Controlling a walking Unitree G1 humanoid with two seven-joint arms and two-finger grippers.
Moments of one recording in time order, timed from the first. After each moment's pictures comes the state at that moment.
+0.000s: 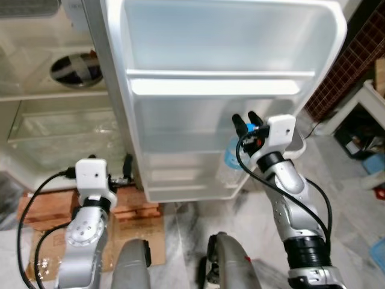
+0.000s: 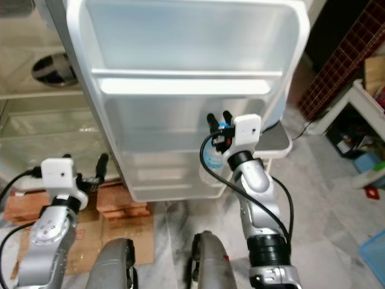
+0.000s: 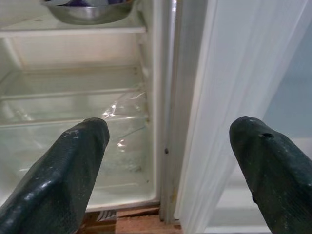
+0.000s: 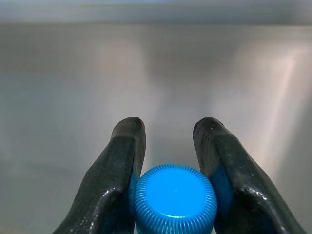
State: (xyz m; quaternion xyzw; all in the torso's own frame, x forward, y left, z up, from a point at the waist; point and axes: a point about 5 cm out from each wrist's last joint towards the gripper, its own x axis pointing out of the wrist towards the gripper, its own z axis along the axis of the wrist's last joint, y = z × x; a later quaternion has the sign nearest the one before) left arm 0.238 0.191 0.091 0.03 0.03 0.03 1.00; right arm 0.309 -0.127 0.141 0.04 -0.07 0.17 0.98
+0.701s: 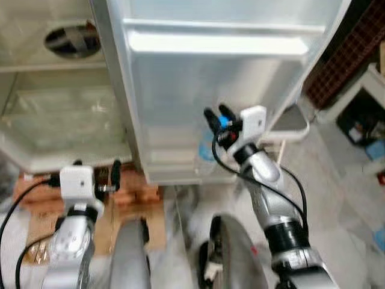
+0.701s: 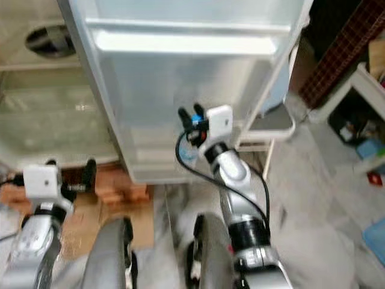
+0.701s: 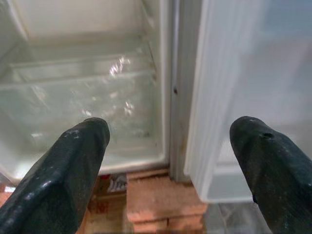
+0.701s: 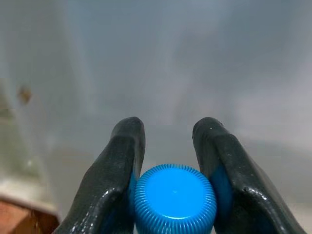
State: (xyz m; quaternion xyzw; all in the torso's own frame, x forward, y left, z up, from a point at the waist) left arm 0.219 0.199 0.097 0.04 0.04 0.03 1.00; right arm 0.322 -0.090 0.143 0.03 -0.09 0.26 0.96
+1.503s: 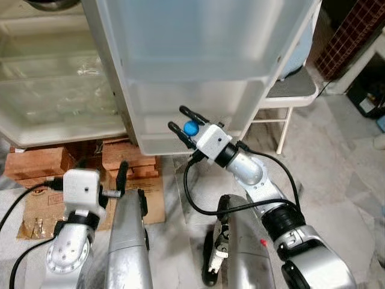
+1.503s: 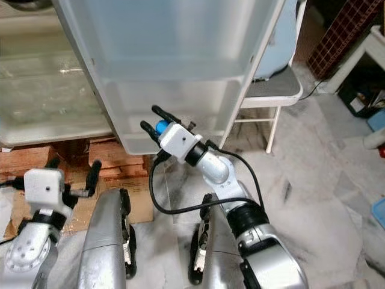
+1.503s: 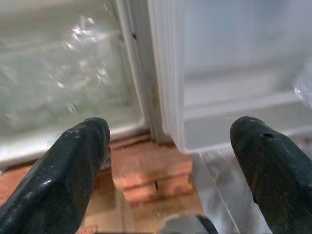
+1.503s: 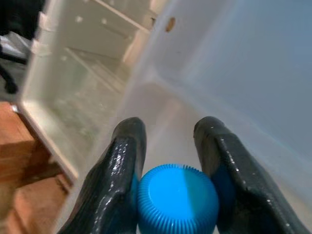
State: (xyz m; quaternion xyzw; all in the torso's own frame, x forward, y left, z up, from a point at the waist) left arm 0.196 0.186 0.110 0.07 0.02 -0.02 1.00; right arm 0.323 -0.051 0.160 -0.25 -0.28 0.37 0.85
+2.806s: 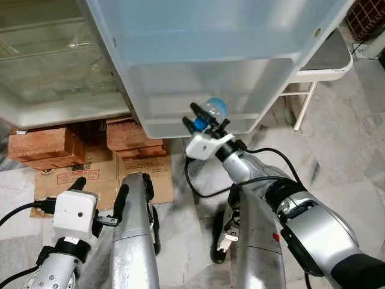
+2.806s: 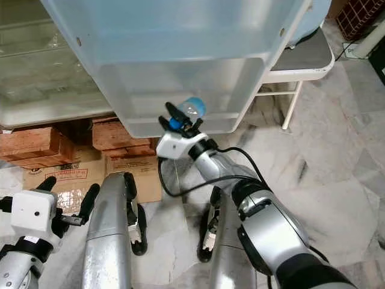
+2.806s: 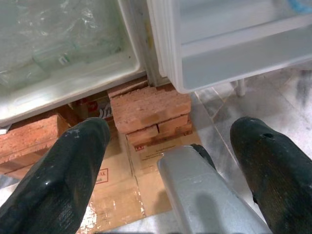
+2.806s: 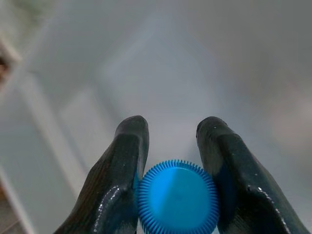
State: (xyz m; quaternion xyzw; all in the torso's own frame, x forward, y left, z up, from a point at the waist) left arm 0.156 0.185 0.125 0.09 0.07 -0.05 0.99; right arm 0.357 -0.072 0.134 -0.43 -0.24 0.20 0.85
